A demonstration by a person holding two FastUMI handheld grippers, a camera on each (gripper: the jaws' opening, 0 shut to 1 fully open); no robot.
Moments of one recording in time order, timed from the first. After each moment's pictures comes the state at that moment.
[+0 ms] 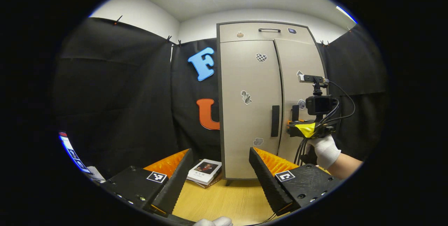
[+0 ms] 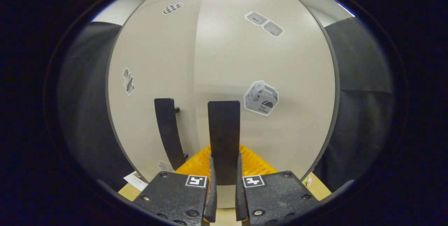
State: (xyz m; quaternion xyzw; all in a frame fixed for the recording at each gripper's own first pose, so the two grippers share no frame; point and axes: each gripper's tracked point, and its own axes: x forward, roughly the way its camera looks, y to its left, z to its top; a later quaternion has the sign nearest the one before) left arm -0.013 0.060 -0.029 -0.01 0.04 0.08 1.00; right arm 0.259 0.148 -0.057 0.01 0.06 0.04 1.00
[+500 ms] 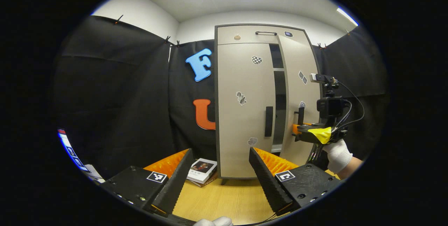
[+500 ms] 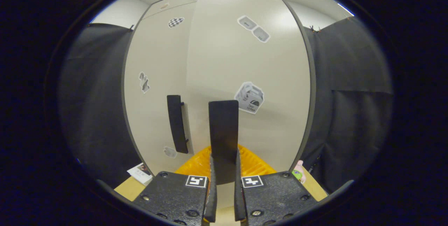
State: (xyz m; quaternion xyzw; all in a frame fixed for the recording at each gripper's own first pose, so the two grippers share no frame) left arm -0.006 0.059 -0.026 -0.02 0.03 0.06 1.00; right arm 0.226 0.131 -0.059 0.01 0.06 0.06 1.00
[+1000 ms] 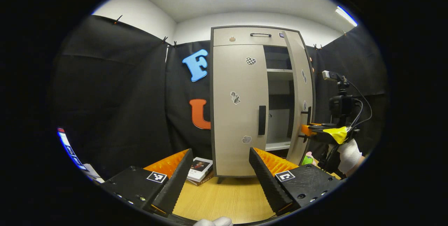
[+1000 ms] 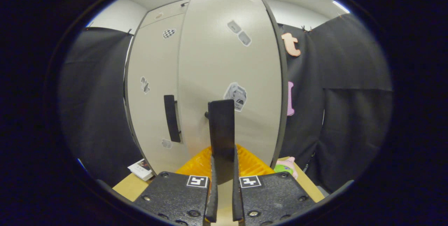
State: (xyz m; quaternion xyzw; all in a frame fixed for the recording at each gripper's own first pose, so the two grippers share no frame) left arm -0.008 0.055 -0.026 -0.02 0.03 0.04 1.00; right arm 0.197 0.104 -0.057 0.02 0.06 0.04 1.00
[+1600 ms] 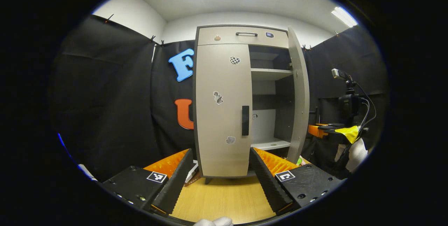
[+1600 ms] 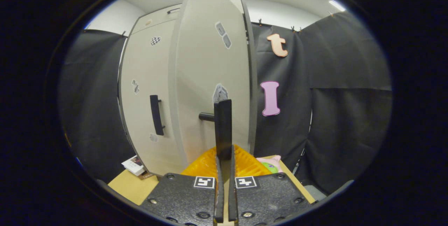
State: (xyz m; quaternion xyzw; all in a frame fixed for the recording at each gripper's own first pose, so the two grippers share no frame) left arm -0.005 0.036 -0.028 -0.02 0.02 -0.01 1.00; right arm 0.187 0.073 -0.058 0.02 0.06 0.02 1.00
